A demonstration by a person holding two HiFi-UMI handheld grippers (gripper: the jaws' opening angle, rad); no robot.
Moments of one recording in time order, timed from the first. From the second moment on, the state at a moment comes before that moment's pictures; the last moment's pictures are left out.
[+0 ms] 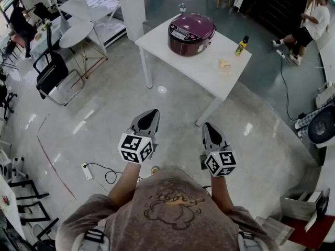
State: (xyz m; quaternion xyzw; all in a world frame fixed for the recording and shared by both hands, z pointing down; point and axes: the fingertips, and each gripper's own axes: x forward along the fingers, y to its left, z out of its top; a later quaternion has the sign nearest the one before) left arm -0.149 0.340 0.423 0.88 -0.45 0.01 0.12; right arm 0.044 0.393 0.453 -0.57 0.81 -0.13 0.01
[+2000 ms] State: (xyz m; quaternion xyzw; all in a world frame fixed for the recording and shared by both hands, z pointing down) left arm -0.127 0.129 0.431 0.88 -0.45 -0.01 0.13; right arm 0.065 0.172 0.462 -0.56 0.82 -0.13 0.01
